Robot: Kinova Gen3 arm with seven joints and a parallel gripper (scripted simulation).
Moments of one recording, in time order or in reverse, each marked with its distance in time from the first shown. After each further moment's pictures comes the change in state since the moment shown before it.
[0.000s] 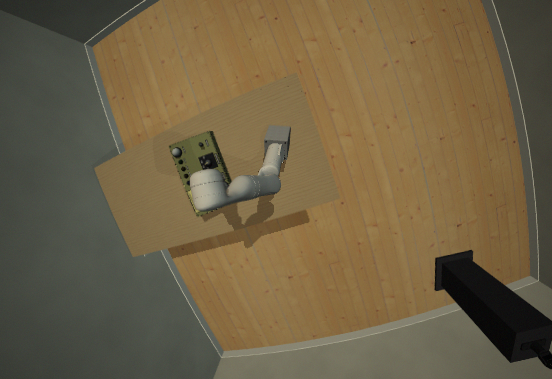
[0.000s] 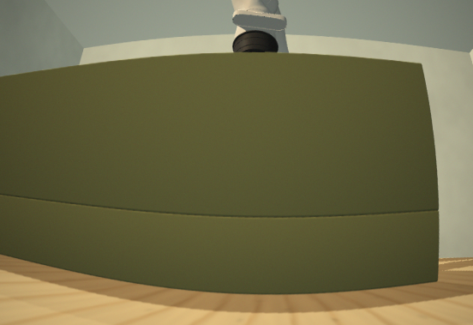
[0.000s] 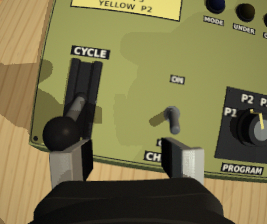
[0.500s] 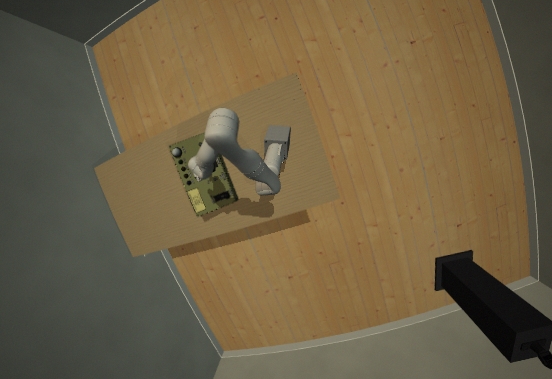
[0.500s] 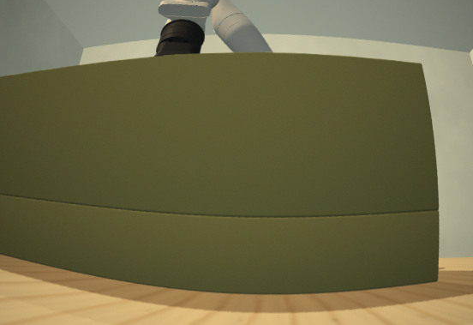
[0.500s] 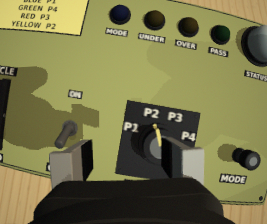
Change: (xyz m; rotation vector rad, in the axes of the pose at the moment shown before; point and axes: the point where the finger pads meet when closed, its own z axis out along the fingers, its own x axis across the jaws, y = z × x) arm 0.133 -0.010 -0.007 0.033 0.020 -0.006
